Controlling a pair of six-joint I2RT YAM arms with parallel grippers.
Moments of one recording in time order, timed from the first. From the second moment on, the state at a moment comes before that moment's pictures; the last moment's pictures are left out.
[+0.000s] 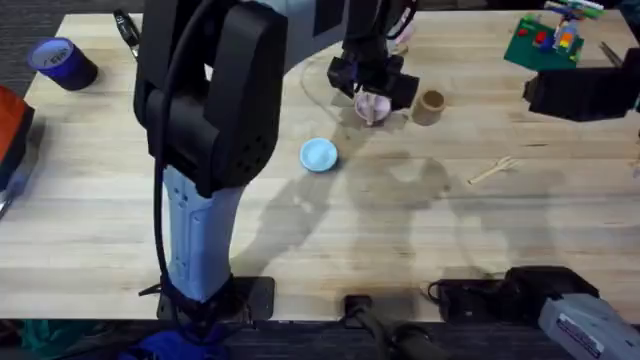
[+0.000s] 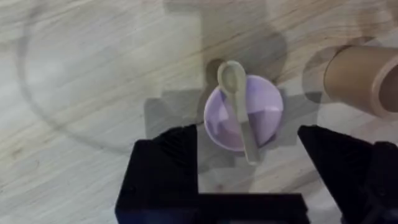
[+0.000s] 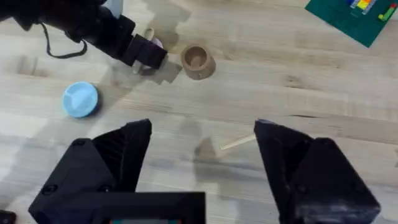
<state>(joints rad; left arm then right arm) -0.60 2.18 1.82 -0.90 0.09 -0.21 0.00 0.85 1.28 -1.20 -0.10 -0.01</state>
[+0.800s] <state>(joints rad) -0.60 2.18 2.10 -1.38 0.07 -0.13 0.00 0.85 1.28 -1.20 -0.10 -0.01</state>
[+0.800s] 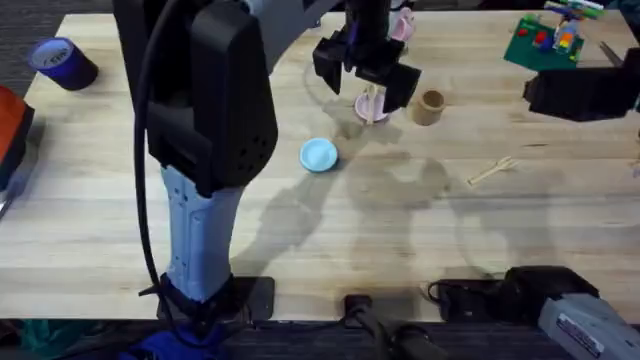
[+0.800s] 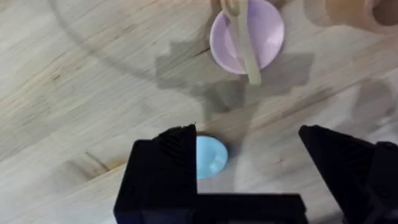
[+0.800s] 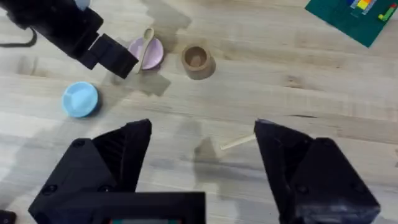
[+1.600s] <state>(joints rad) -0.60 1.81 2.10 -1.54 0.01 -0.13 0.00 0.85 1.28 -1.20 -0.10 -0.01</state>
